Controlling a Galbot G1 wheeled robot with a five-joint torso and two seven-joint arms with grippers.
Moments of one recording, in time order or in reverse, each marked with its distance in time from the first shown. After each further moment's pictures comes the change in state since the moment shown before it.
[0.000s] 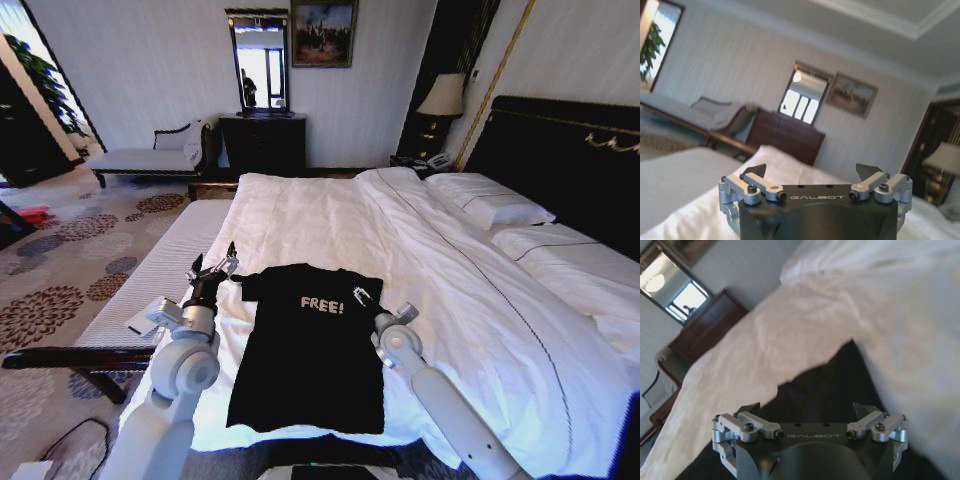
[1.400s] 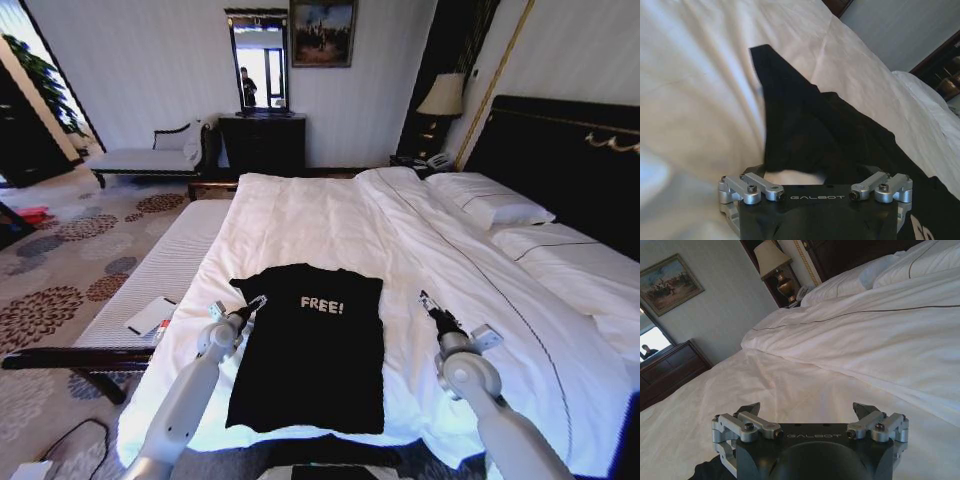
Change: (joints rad) left arm -0.183 -0.001 0.103 0.568 -0.411 0.217 0.130; right arm -0.374 -0.085 0.399 0.215 -0.133 0.005 -0.025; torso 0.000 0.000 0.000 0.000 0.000
